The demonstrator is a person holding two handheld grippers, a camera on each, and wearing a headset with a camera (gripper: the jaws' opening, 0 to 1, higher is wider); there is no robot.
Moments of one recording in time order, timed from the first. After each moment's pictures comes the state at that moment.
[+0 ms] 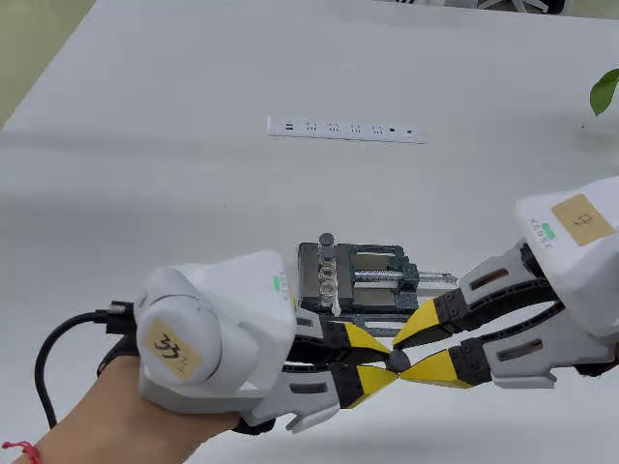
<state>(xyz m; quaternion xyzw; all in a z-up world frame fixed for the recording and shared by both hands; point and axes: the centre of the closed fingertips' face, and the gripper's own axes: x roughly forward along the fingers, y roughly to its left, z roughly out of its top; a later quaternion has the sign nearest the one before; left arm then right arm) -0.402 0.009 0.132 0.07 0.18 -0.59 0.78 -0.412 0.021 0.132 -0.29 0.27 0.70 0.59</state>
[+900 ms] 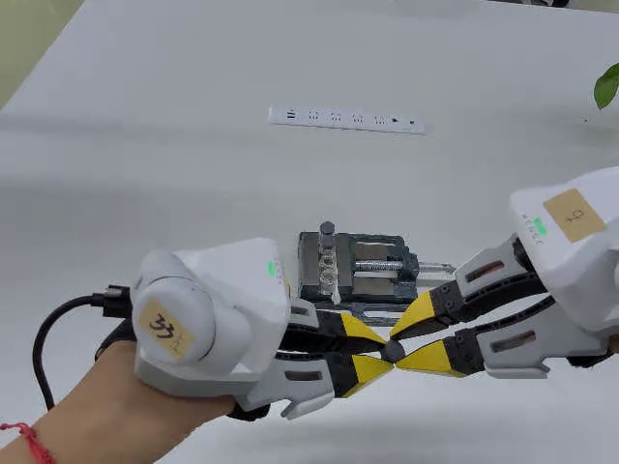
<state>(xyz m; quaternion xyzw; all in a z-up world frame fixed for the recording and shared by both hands) -0.404 0.012 0.127 0.06 0.18 -0.59 0.78 -0.413 0.024 0.127 -0.31 0.27 0.70 0.58</state>
